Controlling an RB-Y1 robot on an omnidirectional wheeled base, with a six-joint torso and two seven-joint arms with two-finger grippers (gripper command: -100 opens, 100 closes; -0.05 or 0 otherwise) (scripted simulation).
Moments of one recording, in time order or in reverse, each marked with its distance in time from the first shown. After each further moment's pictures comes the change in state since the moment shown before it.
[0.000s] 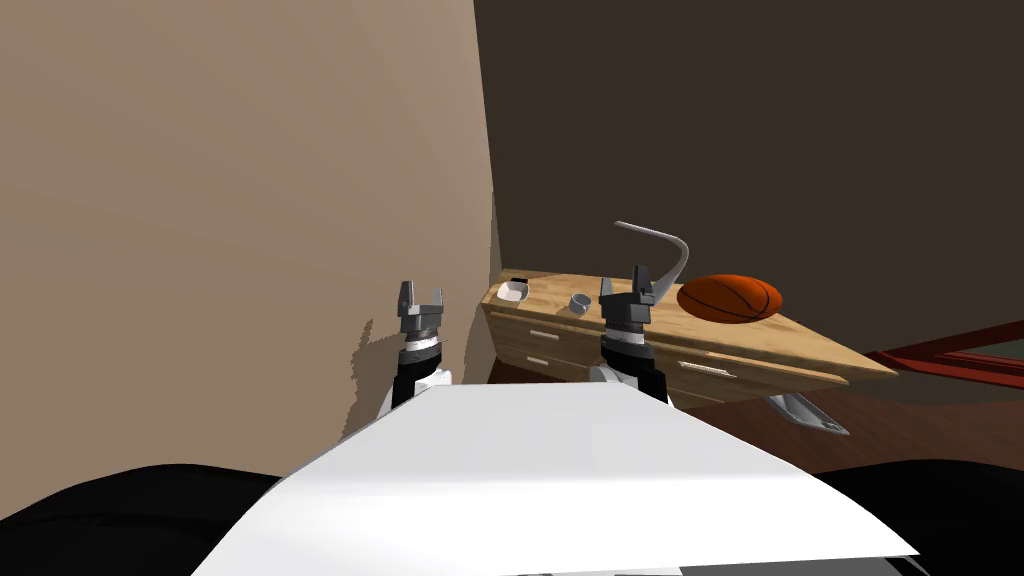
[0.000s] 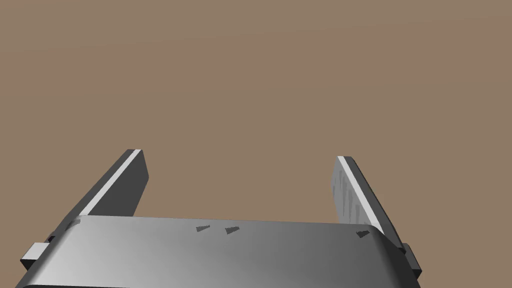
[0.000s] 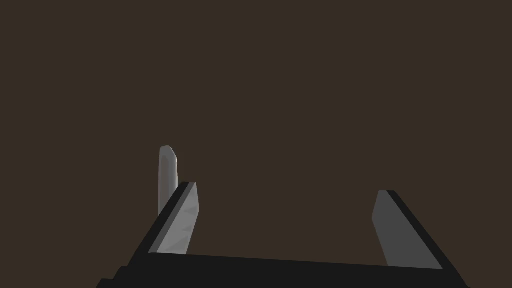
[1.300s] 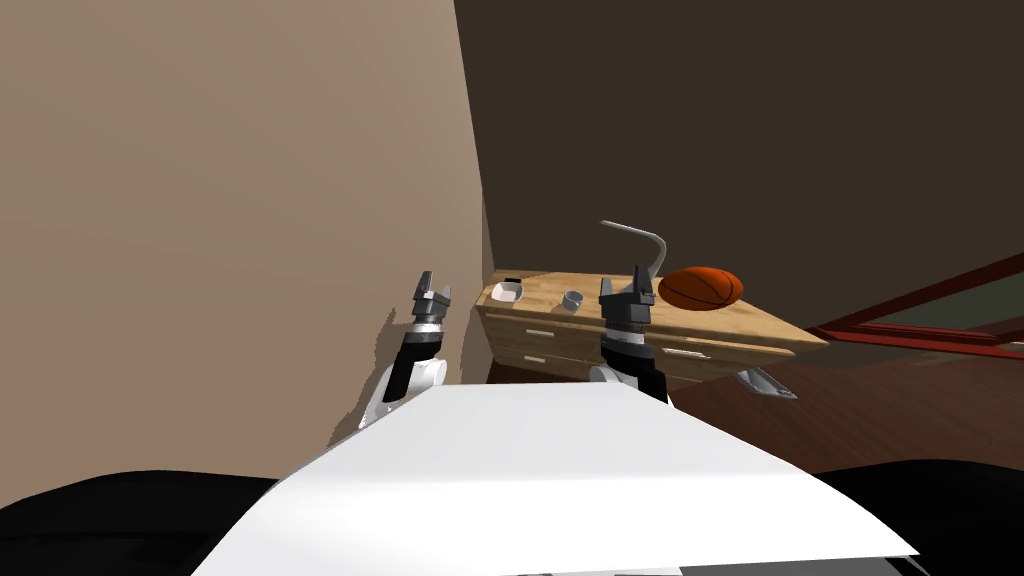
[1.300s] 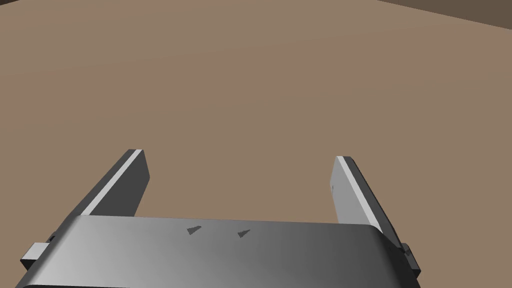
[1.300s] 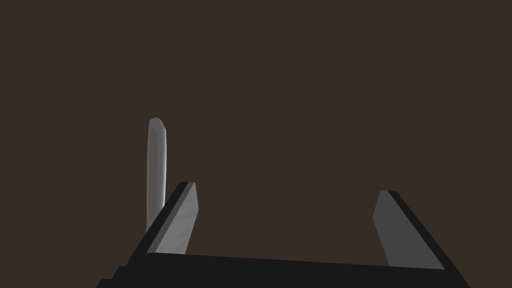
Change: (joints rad) left arm -0.116 0.126 0.015 -0.032 0.024 0.319 -0.015; right arm 0.000 0.000 0.000 0.000 0.000 0.000 0.000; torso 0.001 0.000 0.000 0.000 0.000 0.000
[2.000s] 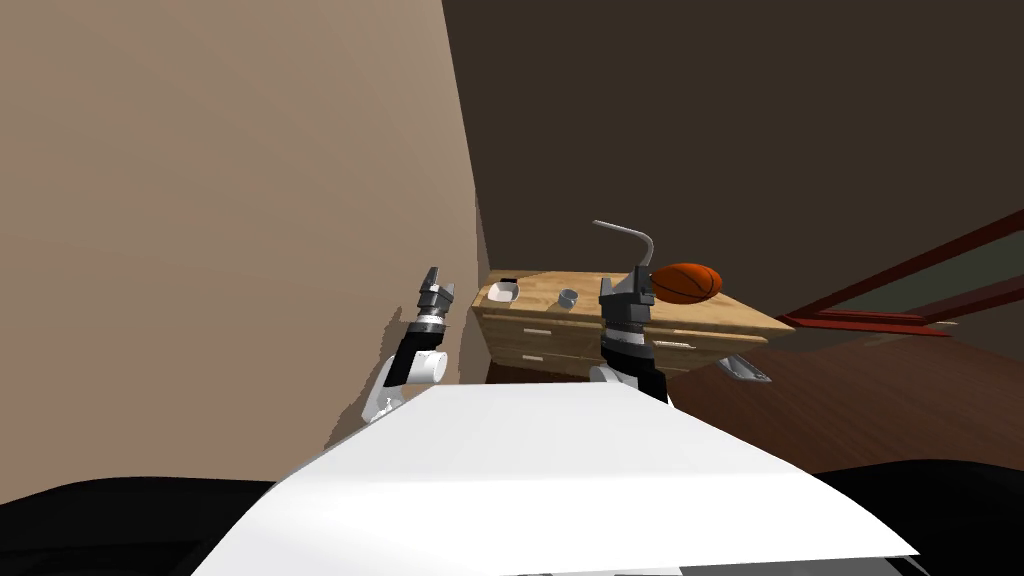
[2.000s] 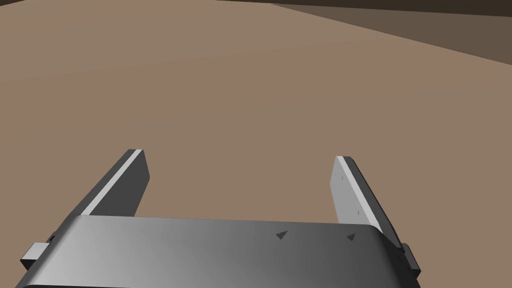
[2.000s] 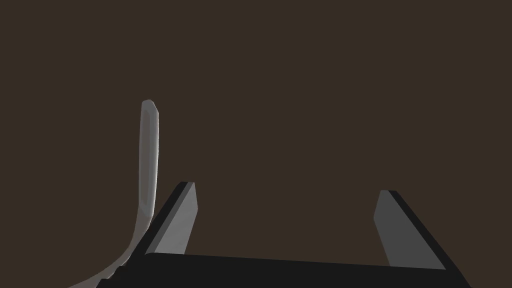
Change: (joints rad) left arm -0.071 0.011 0.005 -0.022 0.014 0.184 -0.012; right arm 0.000 0.000 0.000 0.000 0.000 0.000 0.000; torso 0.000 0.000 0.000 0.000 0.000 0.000
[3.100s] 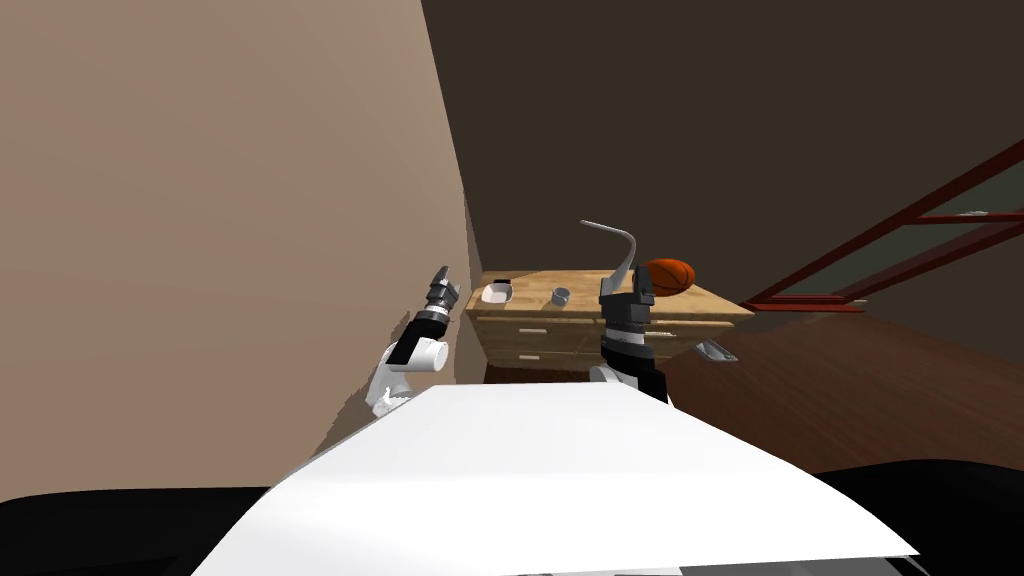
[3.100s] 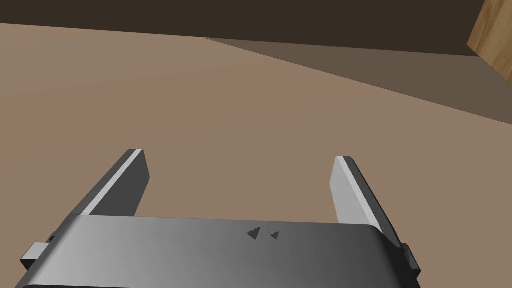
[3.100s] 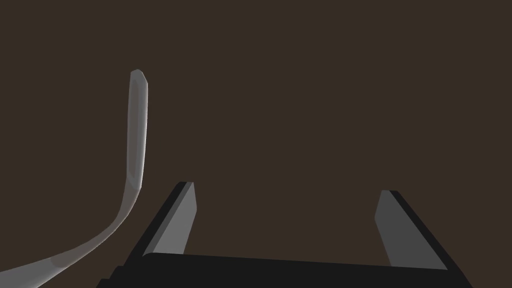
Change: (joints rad) left arm -0.102 0.015 0.002 -0.028 0.017 0.322 -0.006; right arm 0.000 0.000 0.000 0.000 0.000 0.000 0.000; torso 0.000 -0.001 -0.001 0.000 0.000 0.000
